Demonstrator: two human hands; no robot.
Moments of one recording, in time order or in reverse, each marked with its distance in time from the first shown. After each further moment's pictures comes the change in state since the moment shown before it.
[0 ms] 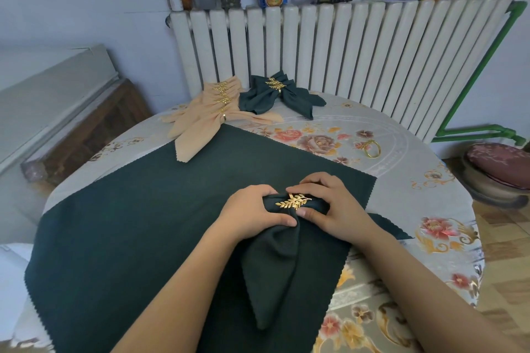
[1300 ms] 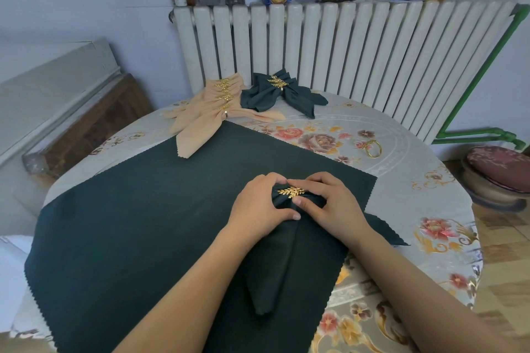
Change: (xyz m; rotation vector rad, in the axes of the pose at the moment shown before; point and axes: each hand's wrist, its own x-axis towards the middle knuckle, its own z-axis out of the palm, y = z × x) left_hand -0.001 0.010 0.016 -0.010 0.188 0.068; right_hand 0.002 -0.020 0.003 -0.034 0.082 0.163
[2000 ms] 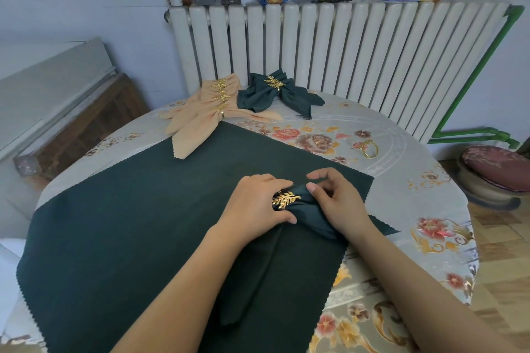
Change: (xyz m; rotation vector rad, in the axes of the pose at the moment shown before) left_hand 0.000 0.003 -0.012 0.235 -0.009 0.238; right_hand 0.003 0.001 -0.006 0.229 0.089 0.306
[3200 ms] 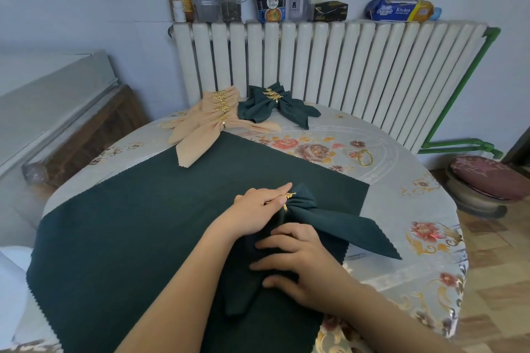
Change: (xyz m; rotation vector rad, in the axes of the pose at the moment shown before) left_hand 0.003 -0.020 -0.004 -0.275 -0.310 -0.127; right_hand -0.078 -0.025 0.030 -0.388 -0.370 -0.696
